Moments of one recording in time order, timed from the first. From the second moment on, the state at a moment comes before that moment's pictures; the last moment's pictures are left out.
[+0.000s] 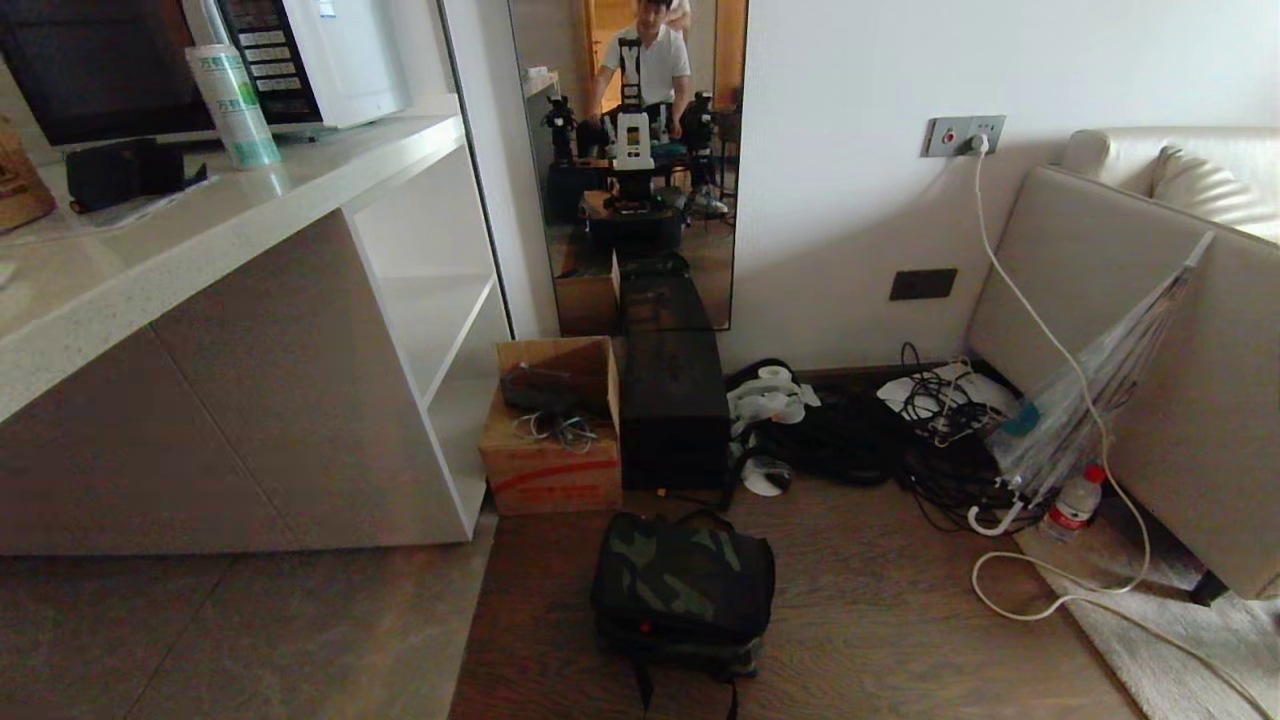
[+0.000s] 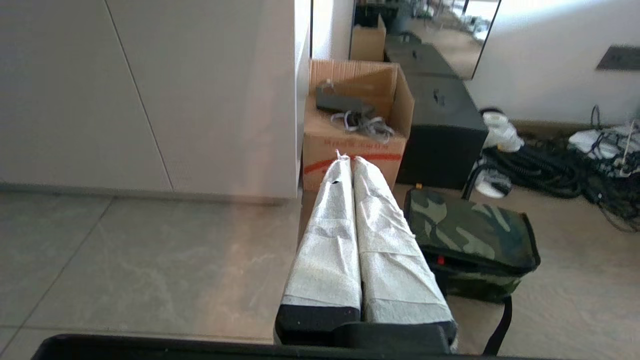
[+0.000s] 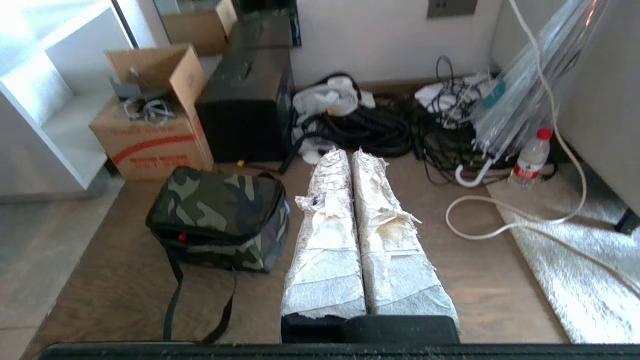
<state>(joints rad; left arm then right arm) 0.00 0.00 0.00 -0.02 0.02 -0.04 0.00 0.00 0.00 -0.01 0.00 0.02</state>
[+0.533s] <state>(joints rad) 0.00 0.00 0.00 -0.02 0.02 -0.04 0.00 0.00 0.00 -0.01 0.00 0.02</state>
